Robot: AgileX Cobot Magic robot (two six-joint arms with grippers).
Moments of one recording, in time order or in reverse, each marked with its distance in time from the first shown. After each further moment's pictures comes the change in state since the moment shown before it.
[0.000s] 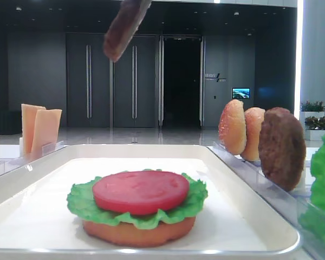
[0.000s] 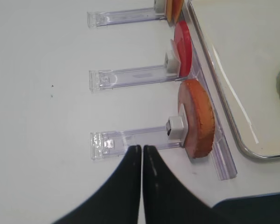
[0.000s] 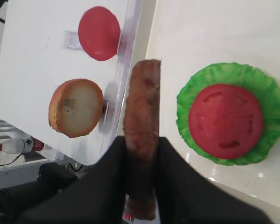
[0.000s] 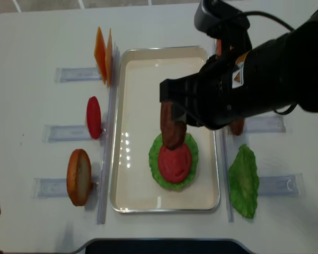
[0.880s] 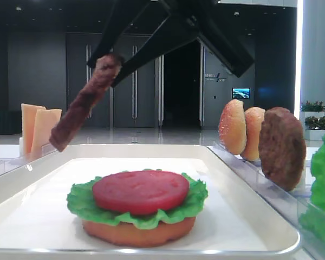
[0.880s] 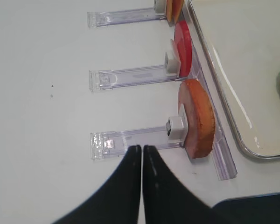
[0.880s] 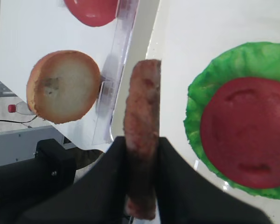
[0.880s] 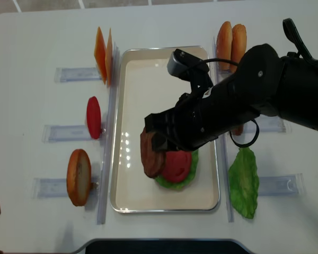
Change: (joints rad) left arm 0.000 0.000 0.000 0.000 0.000 -0.001; right arm -0.079 0.243 0.067 0.599 -0.052 -0.673
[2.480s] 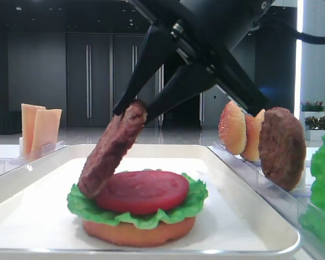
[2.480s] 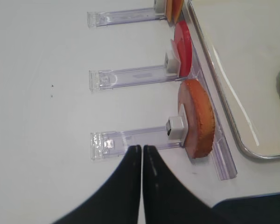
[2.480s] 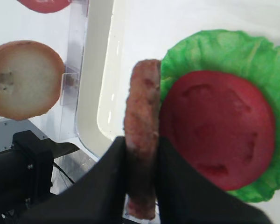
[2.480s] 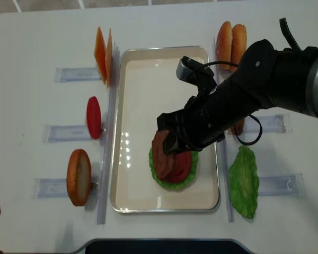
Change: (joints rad) left arm 0.000 0.000 0.000 0.000 0.000 0.000; right arm -0.090 0.099 0.000 0.035 0.074 -0.104
